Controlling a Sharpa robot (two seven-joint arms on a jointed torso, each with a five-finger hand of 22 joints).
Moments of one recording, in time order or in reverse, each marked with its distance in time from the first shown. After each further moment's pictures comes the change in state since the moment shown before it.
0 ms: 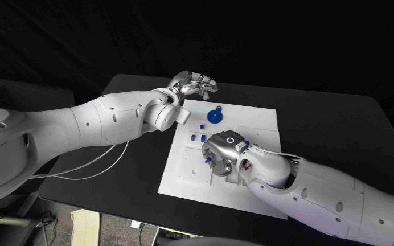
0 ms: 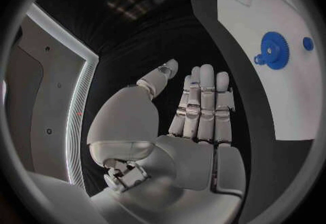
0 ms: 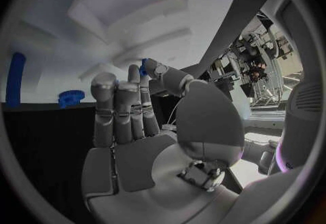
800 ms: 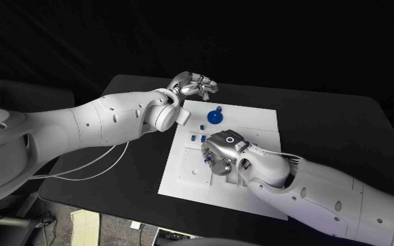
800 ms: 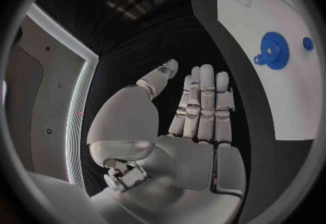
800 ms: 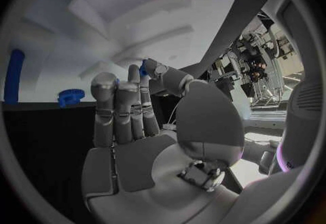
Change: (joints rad) left arm 0.000 -0.001 0.000 0.001 0.000 0.000 0.000; left_hand 0.000 0.000 0.000 0.000 0.000 0.000 0.000 0.000 0.000 0.000 0.000 0.000 0.001 0.000 0.000 0.000 -0.002 0.004 0.000 0.000 0.000 -0.002; right arm 0.002 0.007 0.002 -0.009 0.003 -0.001 0.001; right_hand 0.001 0.001 0.000 0.000 0.000 -0.003 -0.003 0.002 -0.001 0.000 0.000 0.001 -0.003 0.000 0.000 0.000 0.000 0.000 0.001 -0.001 0.000 -0.001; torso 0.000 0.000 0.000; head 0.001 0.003
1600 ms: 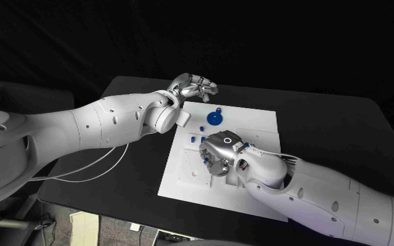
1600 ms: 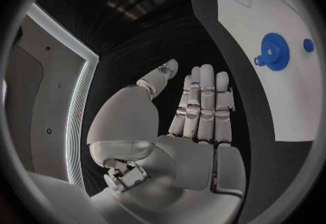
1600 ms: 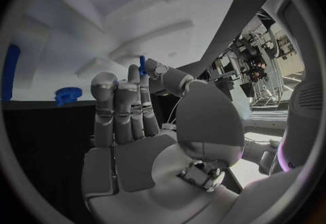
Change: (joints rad) left arm 0.000 0.000 0.000 0.003 0.000 0.000 0.000; left_hand 0.000 0.000 0.000 0.000 0.000 0.000 0.000 0.000 0.000 0.000 0.000 0.000 0.001 0.000 0.000 0.000 -0.002 0.003 0.001 -0.001 0.004 -0.001; right arm 0.002 0.015 0.001 -0.005 0.001 0.000 -0.001; right_hand 0.000 0.000 0.000 0.000 0.000 0.003 0.000 -0.002 -0.001 -0.002 0.002 -0.003 0.000 -0.002 0.002 0.000 0.000 0.000 -0.002 -0.001 0.000 -0.001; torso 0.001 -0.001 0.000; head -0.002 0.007
